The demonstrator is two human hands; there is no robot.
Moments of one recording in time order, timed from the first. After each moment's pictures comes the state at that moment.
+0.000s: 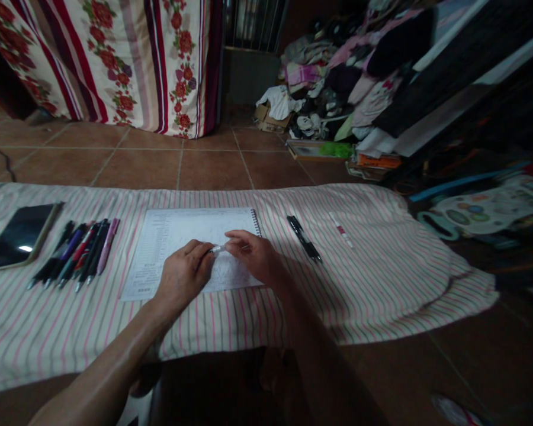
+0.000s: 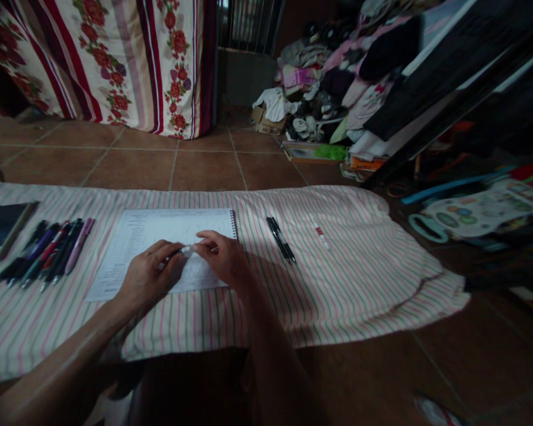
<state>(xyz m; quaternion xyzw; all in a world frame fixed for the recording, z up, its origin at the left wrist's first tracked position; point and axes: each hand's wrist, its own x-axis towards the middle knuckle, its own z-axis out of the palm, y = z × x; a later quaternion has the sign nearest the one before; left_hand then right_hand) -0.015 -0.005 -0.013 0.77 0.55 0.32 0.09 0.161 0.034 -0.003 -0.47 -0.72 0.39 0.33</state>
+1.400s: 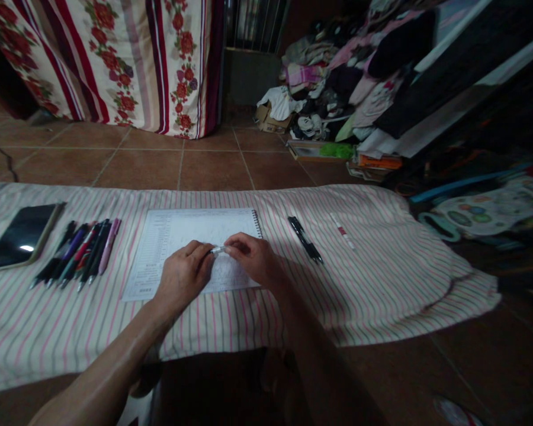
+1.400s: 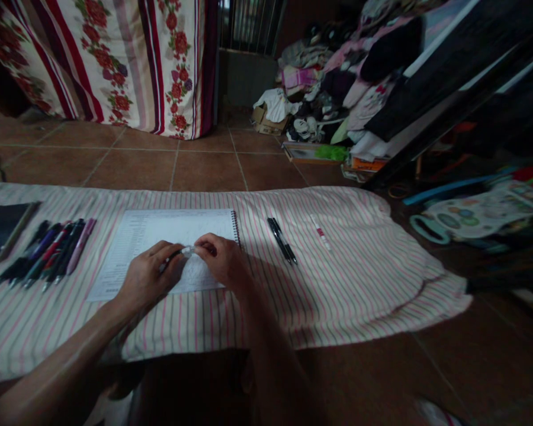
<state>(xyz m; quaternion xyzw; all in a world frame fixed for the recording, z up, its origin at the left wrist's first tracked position) -0.017 -0.005 -0.014 0.78 0.55 0.29 0.07 0.156 0.034 -0.006 -0.48 -0.73 0.36 0.34</state>
